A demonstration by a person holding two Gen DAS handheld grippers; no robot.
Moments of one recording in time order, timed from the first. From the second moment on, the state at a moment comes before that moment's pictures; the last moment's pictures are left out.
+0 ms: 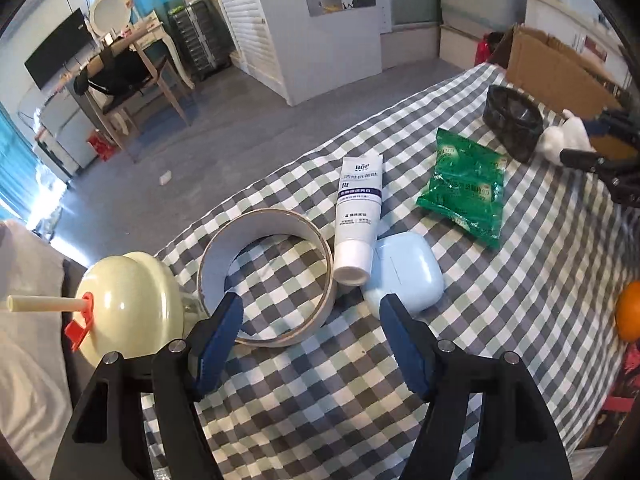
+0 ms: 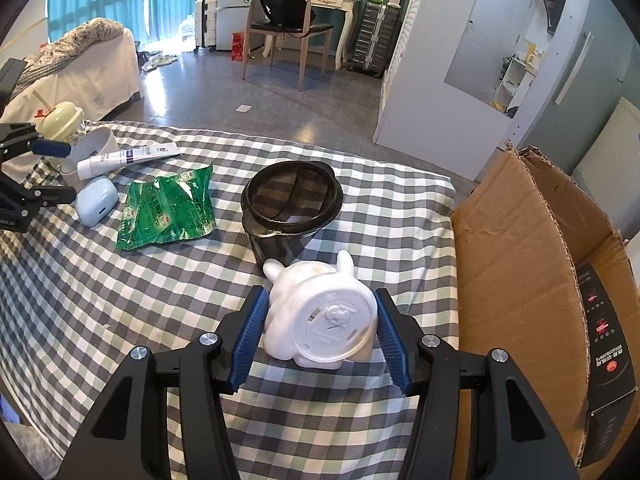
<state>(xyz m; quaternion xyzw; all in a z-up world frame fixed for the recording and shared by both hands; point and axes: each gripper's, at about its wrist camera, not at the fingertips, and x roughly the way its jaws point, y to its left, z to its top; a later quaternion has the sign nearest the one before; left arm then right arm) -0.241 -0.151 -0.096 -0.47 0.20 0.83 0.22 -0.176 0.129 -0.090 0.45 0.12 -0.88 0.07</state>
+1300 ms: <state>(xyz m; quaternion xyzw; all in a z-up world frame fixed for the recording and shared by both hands) -0.139 -0.015 0.068 -0.32 0.05 0.89 0.31 -0.106 0.183 0.032 0.31 0.06 -0.95 0.06</state>
